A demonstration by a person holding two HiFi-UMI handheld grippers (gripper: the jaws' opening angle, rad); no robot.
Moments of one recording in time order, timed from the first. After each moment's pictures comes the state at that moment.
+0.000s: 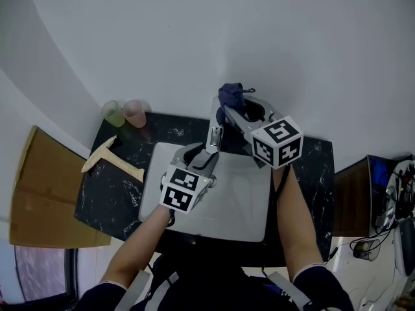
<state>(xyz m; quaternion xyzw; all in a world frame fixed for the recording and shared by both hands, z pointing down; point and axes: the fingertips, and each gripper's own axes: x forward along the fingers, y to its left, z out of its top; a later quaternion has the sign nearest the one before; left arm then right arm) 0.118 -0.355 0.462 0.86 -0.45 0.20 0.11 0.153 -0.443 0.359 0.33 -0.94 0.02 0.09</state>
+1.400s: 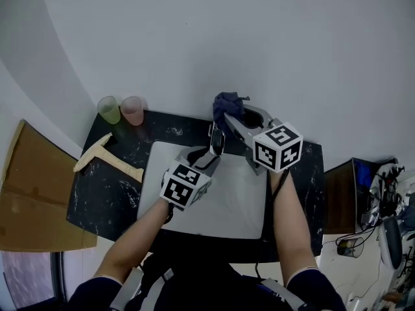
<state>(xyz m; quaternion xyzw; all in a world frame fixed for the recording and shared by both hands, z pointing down) 0.120 -0.348 0.477 0.89 -0.39 0.17 0.16 0.134 -0.427 0.367 0.33 -0.93 0.06 0.13</state>
